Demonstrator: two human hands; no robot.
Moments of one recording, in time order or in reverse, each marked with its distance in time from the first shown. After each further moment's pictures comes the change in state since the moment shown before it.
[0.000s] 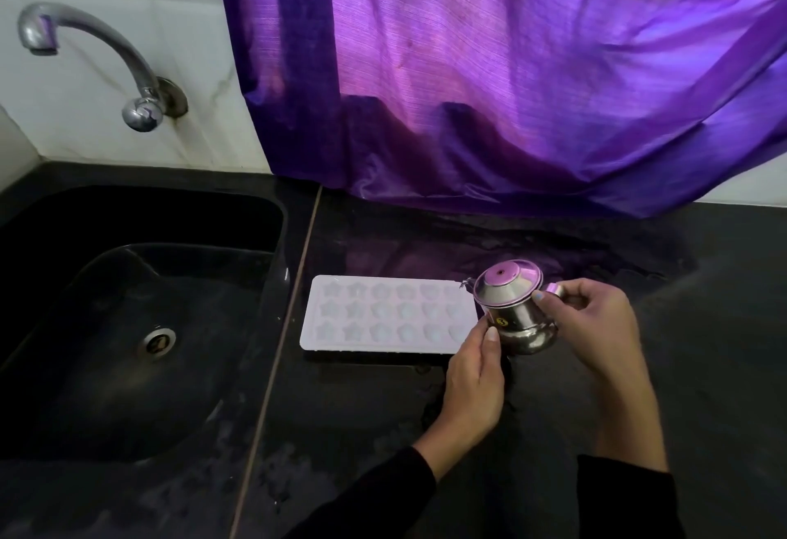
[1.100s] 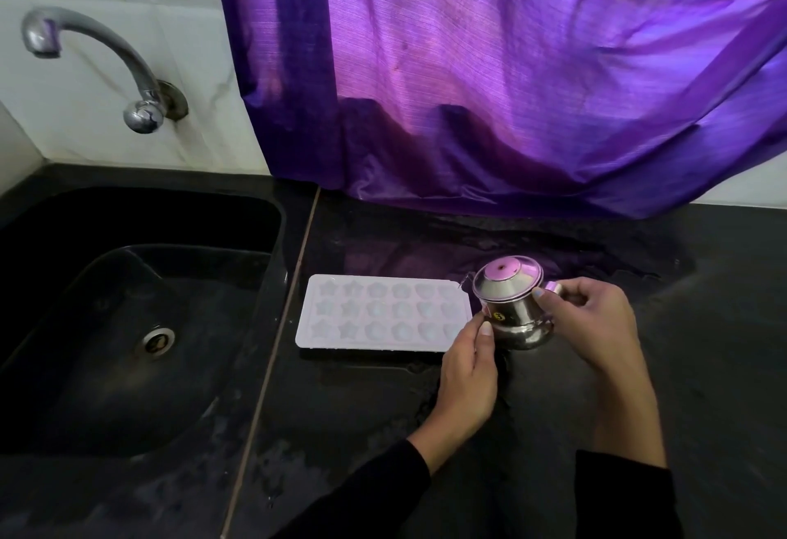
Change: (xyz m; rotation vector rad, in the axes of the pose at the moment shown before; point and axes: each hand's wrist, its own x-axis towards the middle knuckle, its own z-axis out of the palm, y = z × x) left_hand 0.003 -0.001 0.002 0.035 0.022 -0.010; right_hand 0.001 0.002 -0.008 -0.014 -0.025 -0.033
